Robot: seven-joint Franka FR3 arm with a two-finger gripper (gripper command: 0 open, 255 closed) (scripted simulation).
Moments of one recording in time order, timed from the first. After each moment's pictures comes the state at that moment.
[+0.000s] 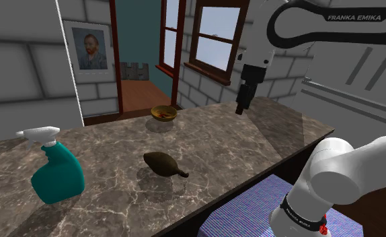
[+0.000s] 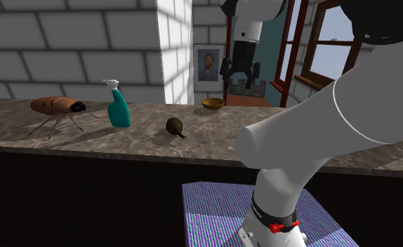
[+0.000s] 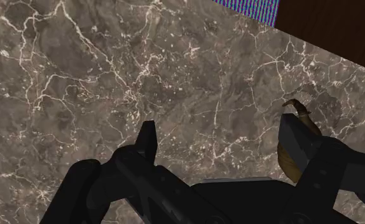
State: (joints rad) arm 0.02 -0.75 -0.05 -2.44 0.08 1.64 -0.15
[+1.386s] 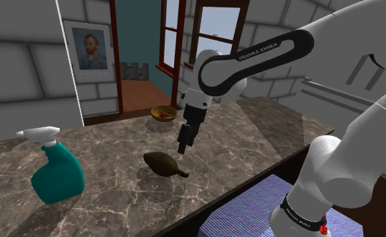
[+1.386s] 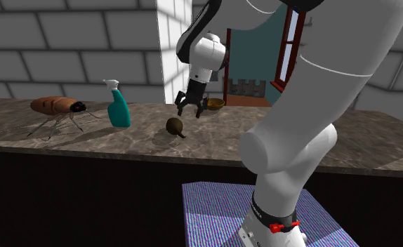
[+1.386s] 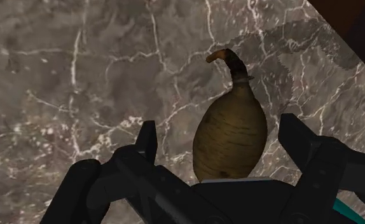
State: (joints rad) arm 0.24 -0.25 0.06 -2.45 0.41 2.16 -0.27
